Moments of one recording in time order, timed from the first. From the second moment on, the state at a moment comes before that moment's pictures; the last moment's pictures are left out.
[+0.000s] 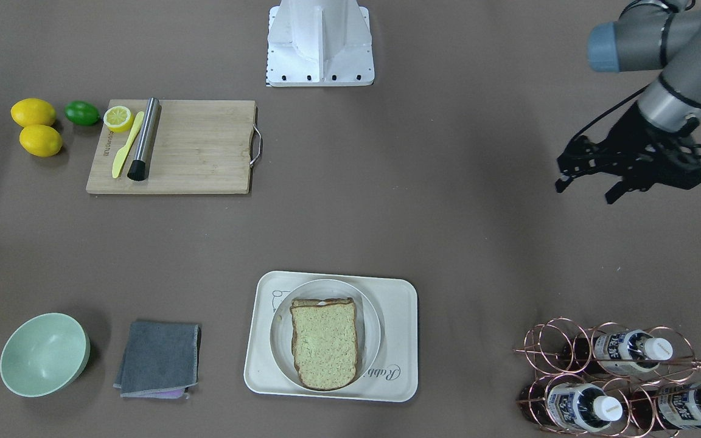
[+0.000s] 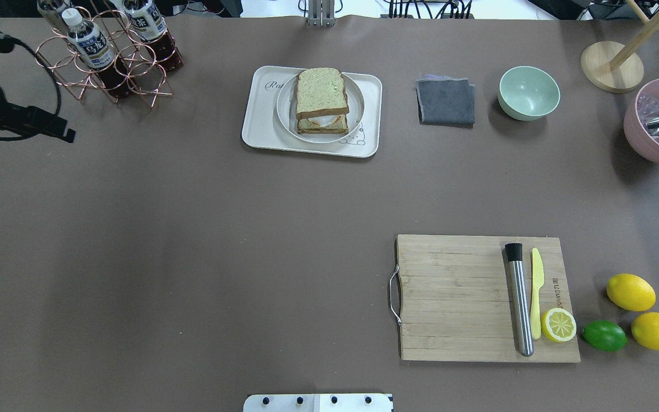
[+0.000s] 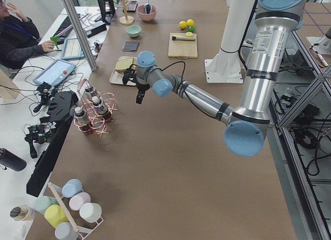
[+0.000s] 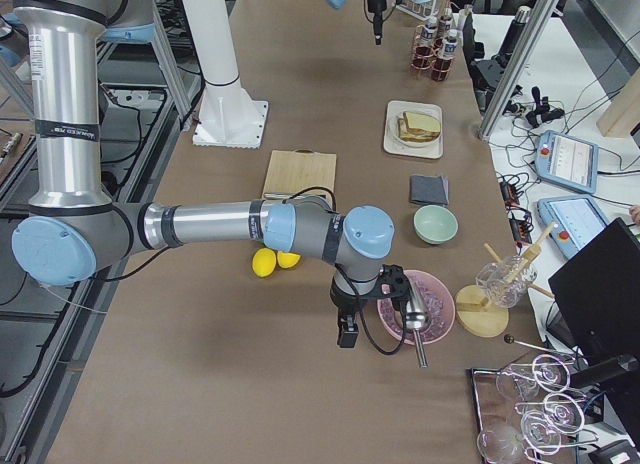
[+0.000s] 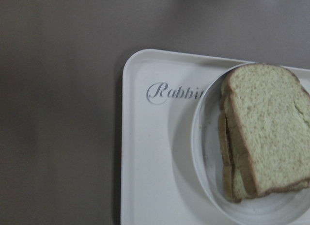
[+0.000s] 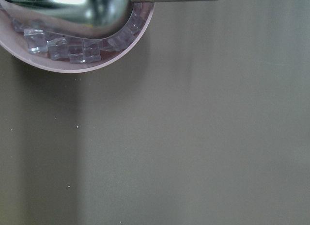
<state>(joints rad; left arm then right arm) -1.14 -1.67 -1.87 -1.90 -2.25 -0.56 1.64 -1.61 1.72 -1.84 2.20 -0.23</state>
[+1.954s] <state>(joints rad) -1.59 -1.52 -1.69 -1.34 -2.29 0.40 1.64 -1.66 1.70 -1.82 2.24 -0.21</state>
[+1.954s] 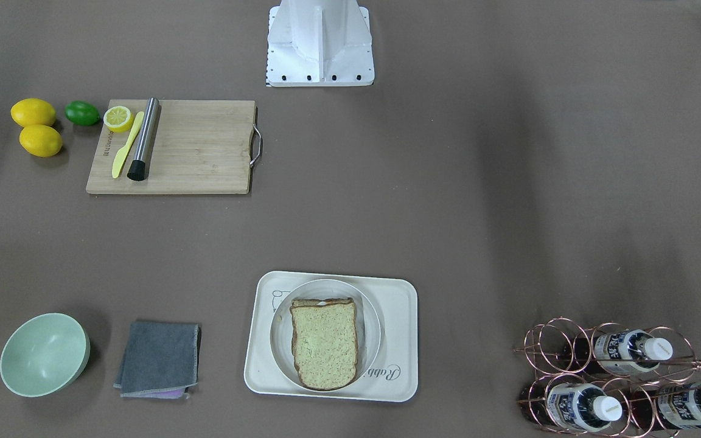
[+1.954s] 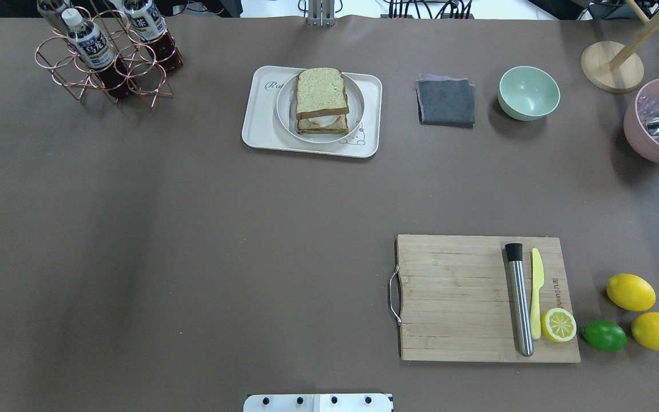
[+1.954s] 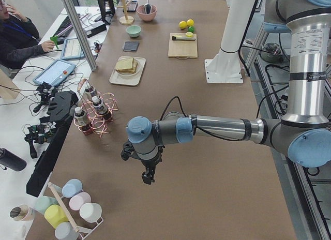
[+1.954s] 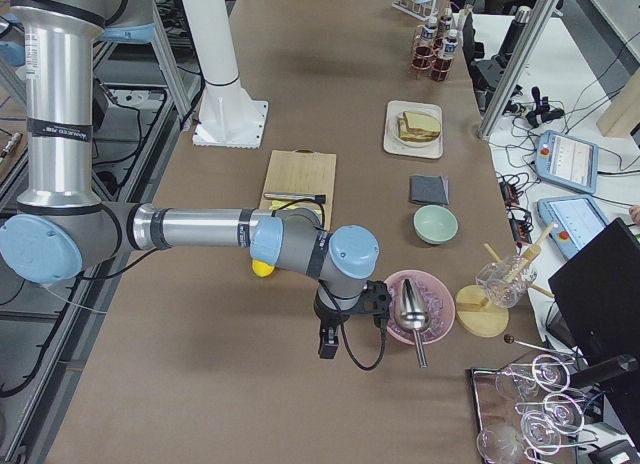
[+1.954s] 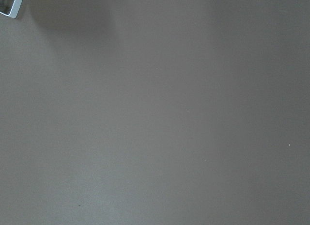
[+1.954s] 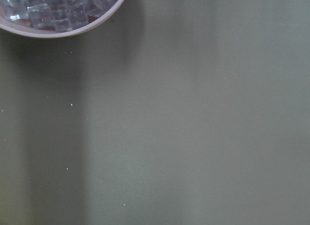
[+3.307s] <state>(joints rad) -1.59 -1.52 -1.68 -1.34 -2.30 0.40 1.64 -1.67 1.60 -1.66 2.32 -0.21</state>
